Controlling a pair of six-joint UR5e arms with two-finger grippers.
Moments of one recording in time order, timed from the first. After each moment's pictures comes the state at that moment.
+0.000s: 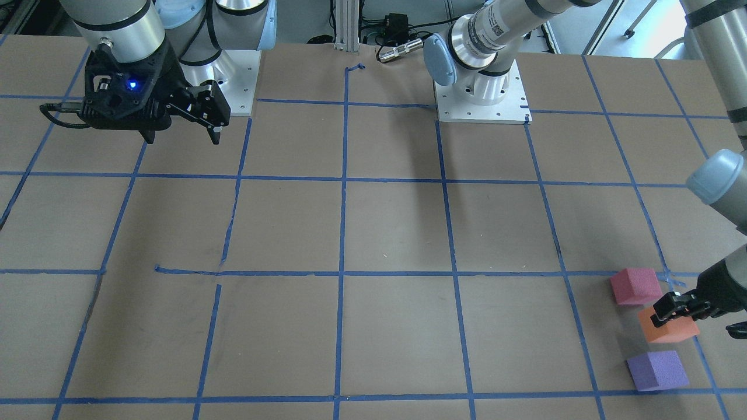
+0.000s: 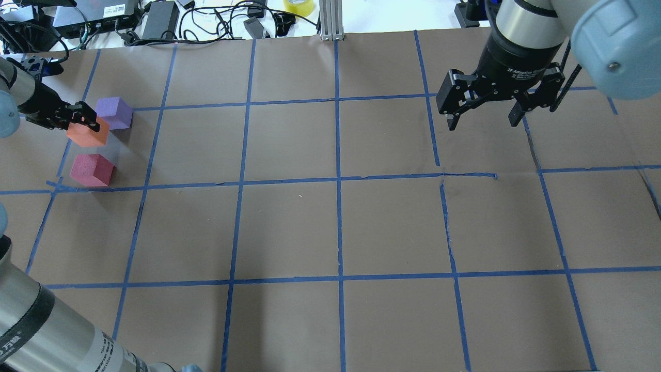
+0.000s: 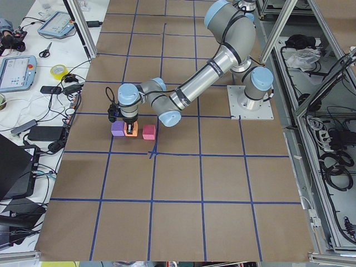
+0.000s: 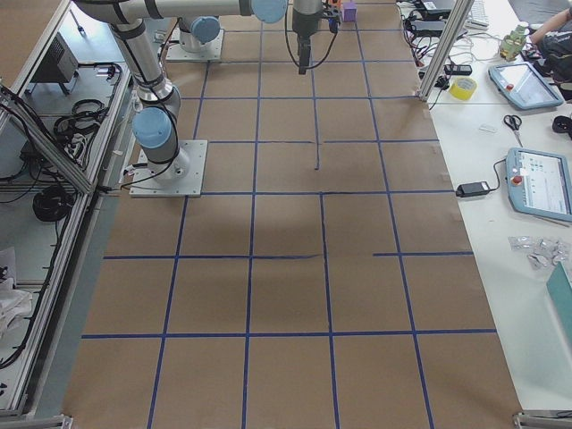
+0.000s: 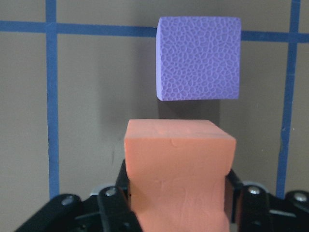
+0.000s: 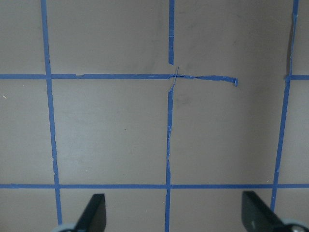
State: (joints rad) left arm -1.00 -2.14 -1.49 -0.99 1.44 0.52; right arm 1.61 -1.58 1.56 -1.52 -1.58 0.02
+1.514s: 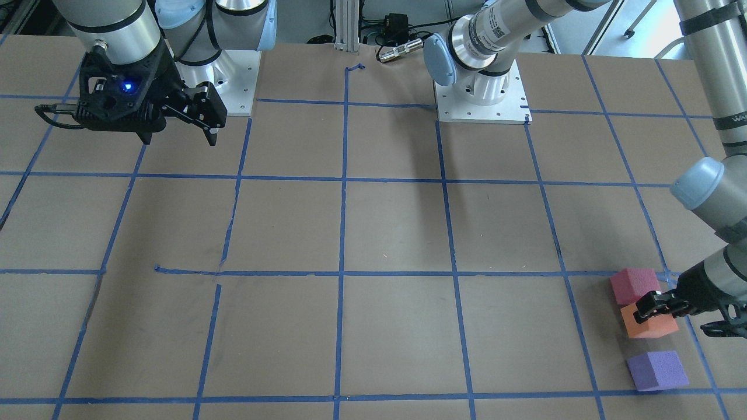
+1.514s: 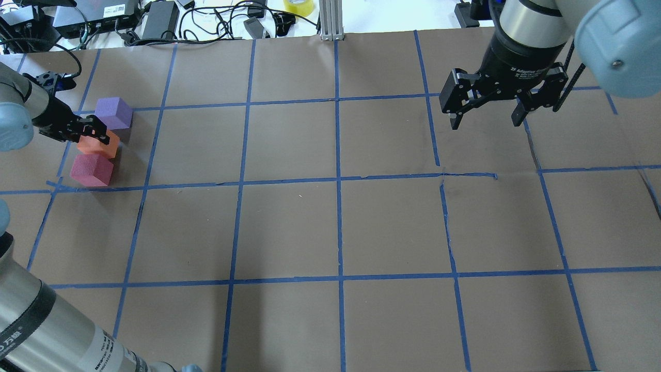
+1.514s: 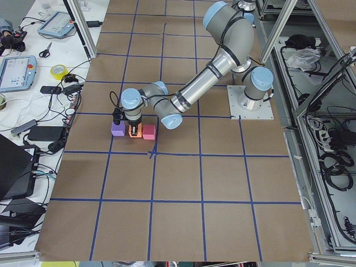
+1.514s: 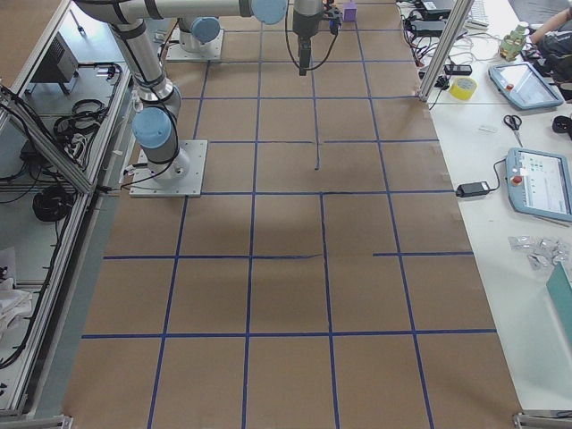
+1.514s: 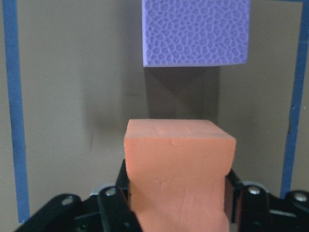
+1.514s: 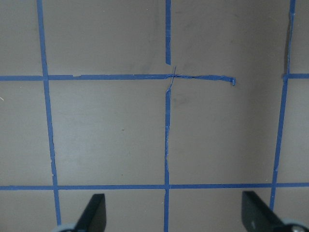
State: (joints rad) left arm -1.00 -2.17 -1.54 -0.95 1.45 0.53; right arm 1.59 -1.58 1.56 -1.52 -1.58 0.02
